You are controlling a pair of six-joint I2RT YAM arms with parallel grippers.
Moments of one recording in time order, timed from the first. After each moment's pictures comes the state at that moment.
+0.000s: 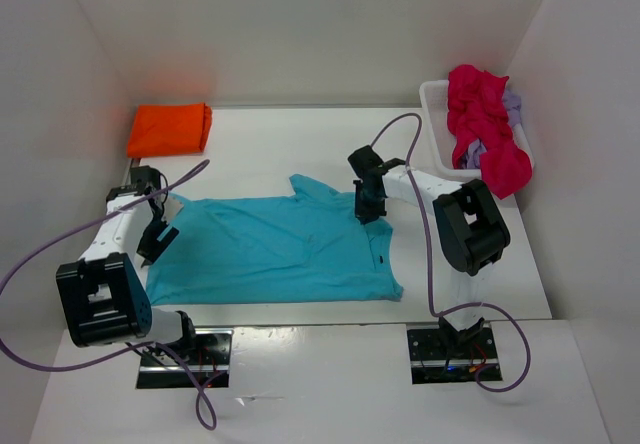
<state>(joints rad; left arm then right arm) 0.25 1.37 0.93 -0.93 -0.46 0.70 0.48 1.87 1.25 -0.62 0.08 0.55</state>
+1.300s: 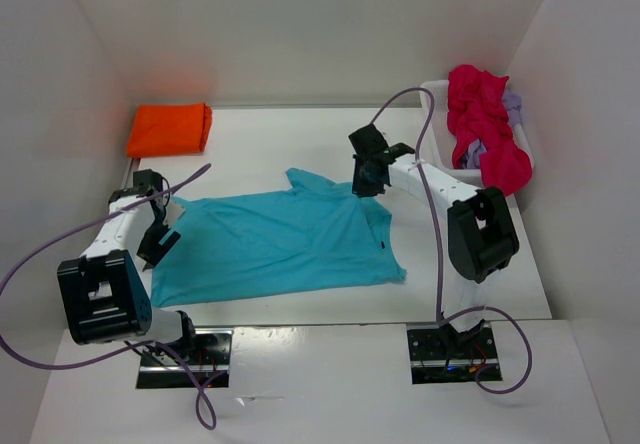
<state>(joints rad) 0.25 1.39 0.90 -0.91 -0.46 0.70 0.48 1.80 1.38 -0.63 0.15 0.56</state>
